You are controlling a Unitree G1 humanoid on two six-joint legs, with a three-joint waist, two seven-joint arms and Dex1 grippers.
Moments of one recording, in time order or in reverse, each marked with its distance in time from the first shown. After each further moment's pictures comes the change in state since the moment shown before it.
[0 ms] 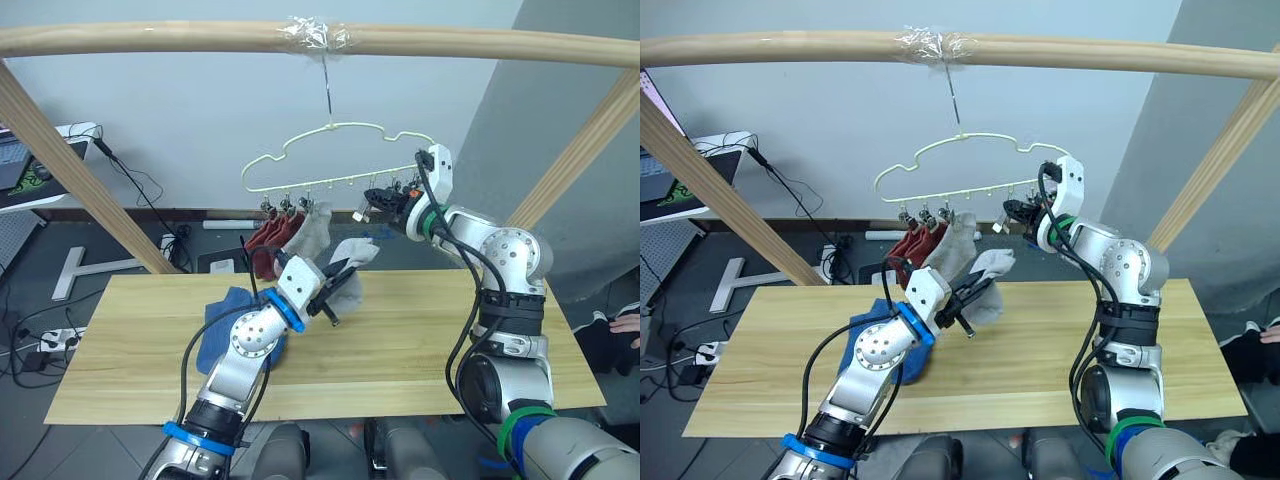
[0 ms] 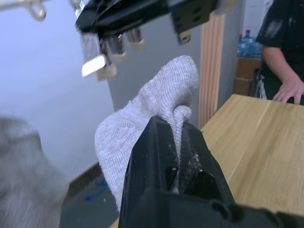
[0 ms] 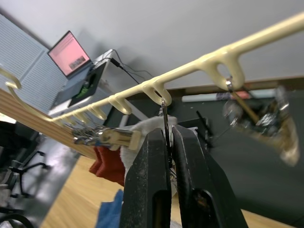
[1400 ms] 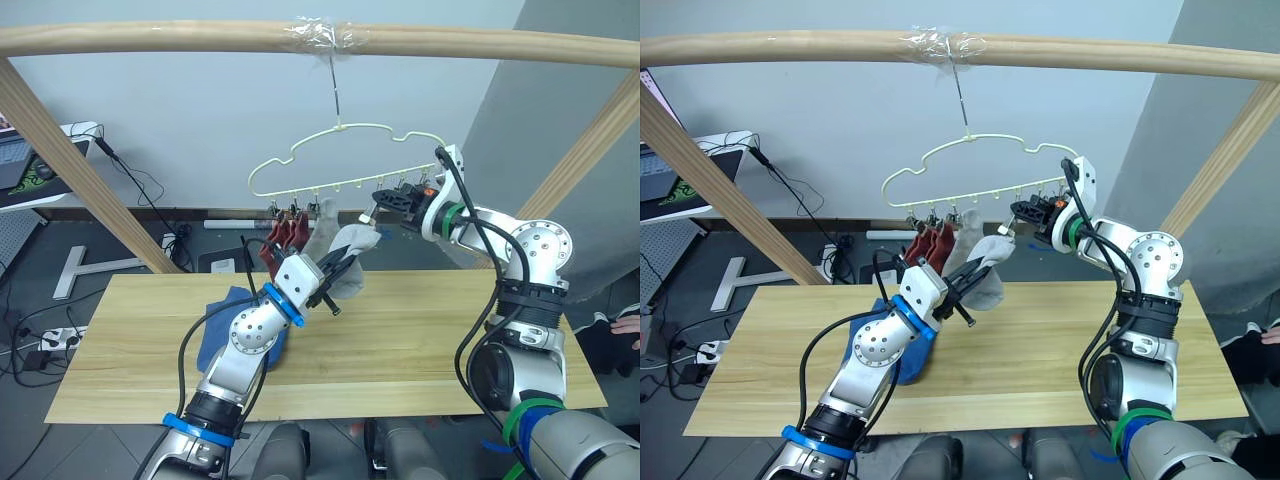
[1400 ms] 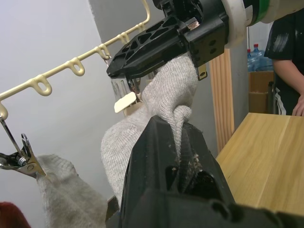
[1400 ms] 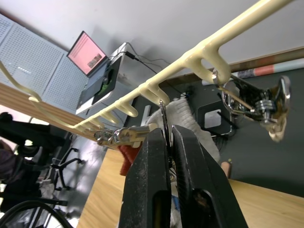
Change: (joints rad) left arm -0.040 0.010 0.008 0.031 0.031 -0.119 0.074; right arm -0.033 -0.058 -0.105 0.060 0.180 0.155 -0.040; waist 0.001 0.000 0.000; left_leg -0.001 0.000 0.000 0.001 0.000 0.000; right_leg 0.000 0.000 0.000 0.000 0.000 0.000
